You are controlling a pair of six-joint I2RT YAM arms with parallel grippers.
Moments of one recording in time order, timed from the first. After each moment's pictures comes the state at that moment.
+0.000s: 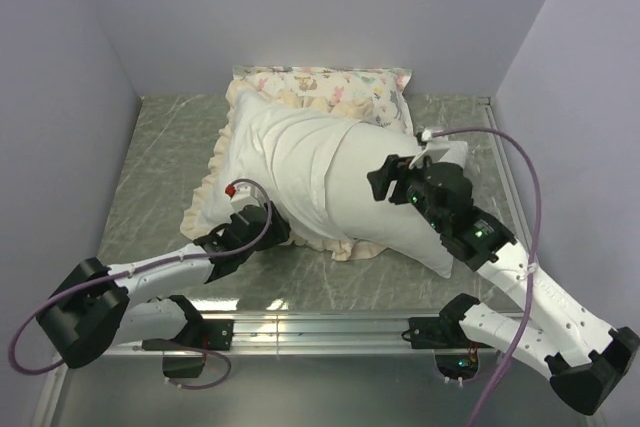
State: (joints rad) left arm -0.76 1.16 0.43 0.06 -0.34 -0.90; right arm 0.62 0.86 0.90 -0.30 0.21 0.39
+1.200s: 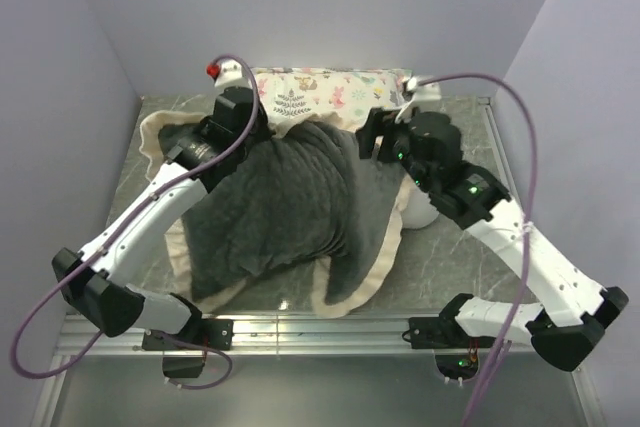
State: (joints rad) left arm -0.64 1.37 1.56 -0.53 -0.51 -0.57; right arm 0.70 1.14 1.42 -0.47 0.37 0.32
